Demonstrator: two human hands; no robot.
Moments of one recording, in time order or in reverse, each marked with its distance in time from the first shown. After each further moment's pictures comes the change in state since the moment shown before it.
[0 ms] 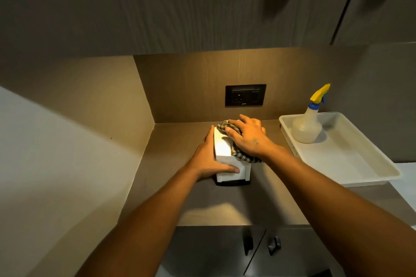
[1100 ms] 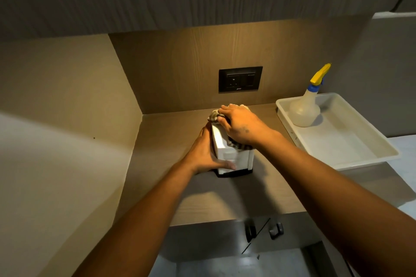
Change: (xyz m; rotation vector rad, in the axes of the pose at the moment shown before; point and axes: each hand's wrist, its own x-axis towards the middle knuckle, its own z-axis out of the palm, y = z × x) left_hand 0.019 -0.030 0.003 0.020 -0.052 0.141; right_hand 0.013 -0.025 0.001 -0.142 -0.007 -0.150
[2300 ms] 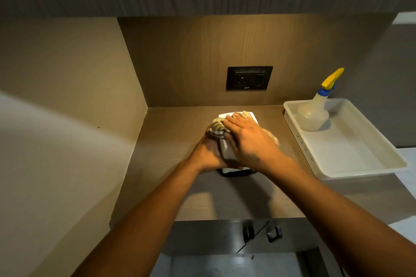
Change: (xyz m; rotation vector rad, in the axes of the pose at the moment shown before) left_hand 0.001 0.000 0.015 -0.033 0.060 0.025; right_hand -0.045 -0.010 0.016 -0.049 0.071 -0.112
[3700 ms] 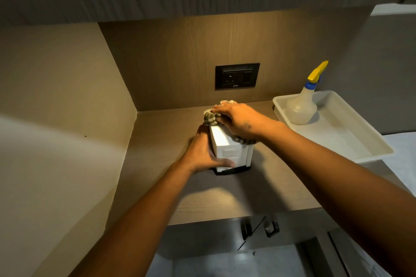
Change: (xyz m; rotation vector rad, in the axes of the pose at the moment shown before) left_hand 0.002 -0.007 -0.005 0.026 -0.019 -0.031; right_hand 0.048 0.033 -0.019 0.066 -0.135 0.003
